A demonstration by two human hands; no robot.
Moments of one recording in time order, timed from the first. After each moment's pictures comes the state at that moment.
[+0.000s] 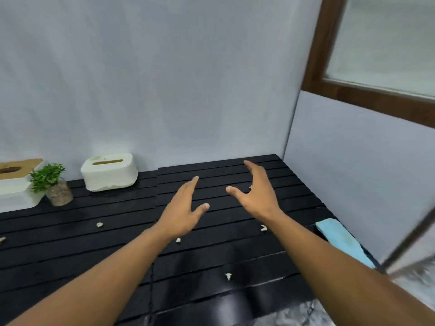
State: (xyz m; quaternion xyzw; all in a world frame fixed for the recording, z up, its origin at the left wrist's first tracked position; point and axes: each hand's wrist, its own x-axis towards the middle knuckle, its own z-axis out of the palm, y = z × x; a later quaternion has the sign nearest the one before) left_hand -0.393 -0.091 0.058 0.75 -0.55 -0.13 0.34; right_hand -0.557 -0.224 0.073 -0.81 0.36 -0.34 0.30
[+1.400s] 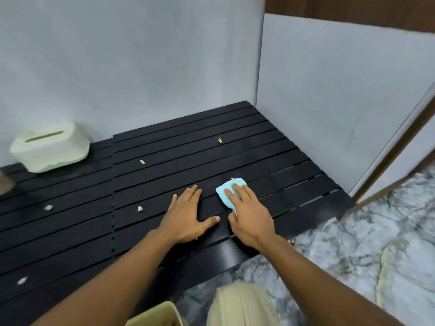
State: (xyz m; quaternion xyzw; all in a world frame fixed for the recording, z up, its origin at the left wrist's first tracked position) left_hand -0.475 -0.127 -0.056 0.76 -0.63 -0.15 0.10; right_hand -0.655 -0.198 -0.066 -0.88 0.42 -0.12 0.16
